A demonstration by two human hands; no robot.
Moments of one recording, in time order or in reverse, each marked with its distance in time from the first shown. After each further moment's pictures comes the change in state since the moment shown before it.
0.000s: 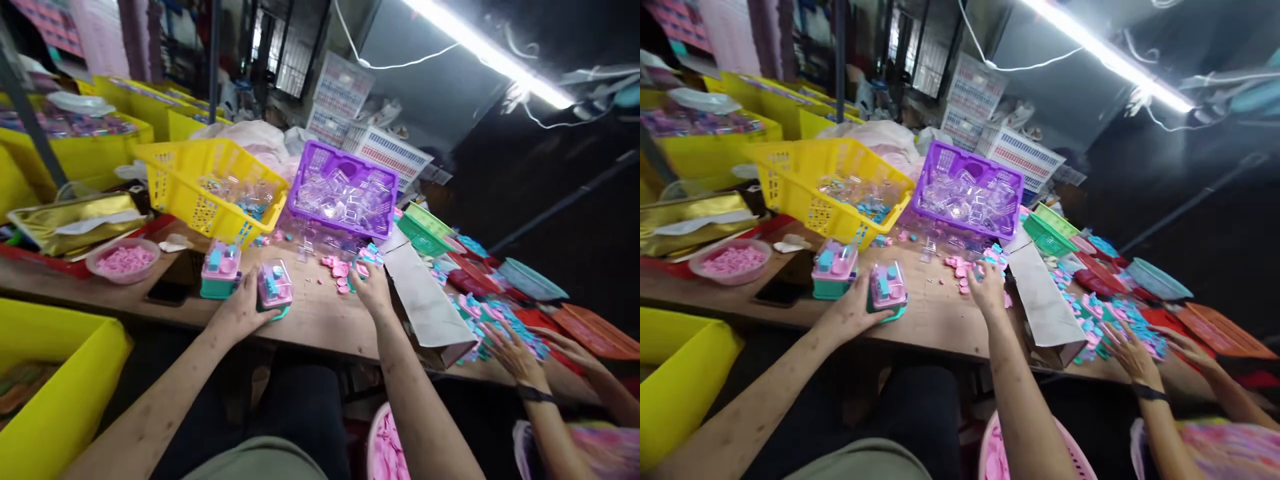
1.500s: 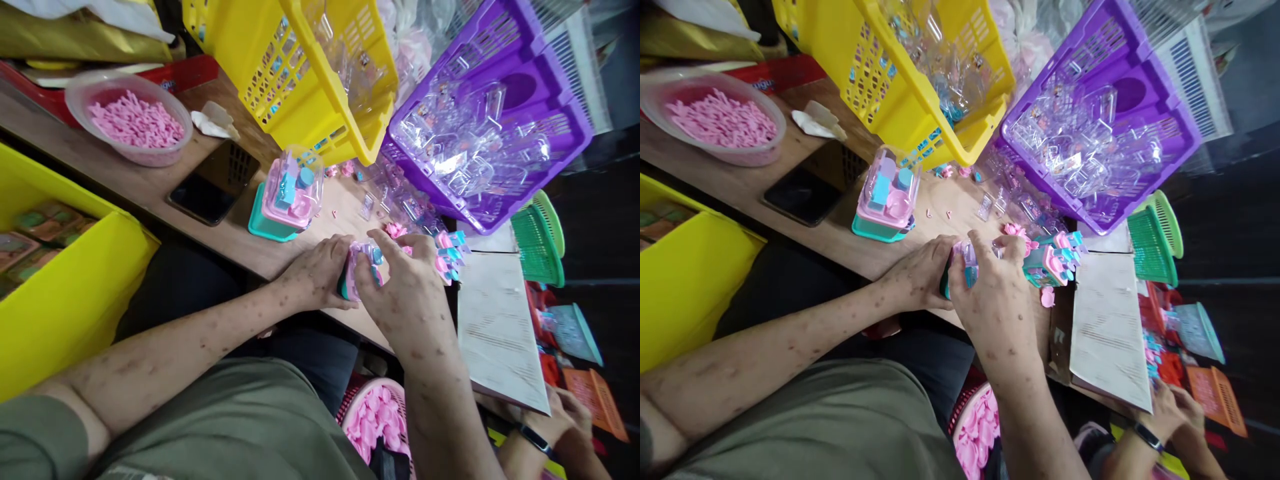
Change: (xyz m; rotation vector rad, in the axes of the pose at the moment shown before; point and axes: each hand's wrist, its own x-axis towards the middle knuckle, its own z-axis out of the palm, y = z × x) left_hand 0.017 0.015 0.054 -0.402 -0.078 0.178; right_hand -0.076 -0.164 0.058 -0.703 -0.317 -0.565
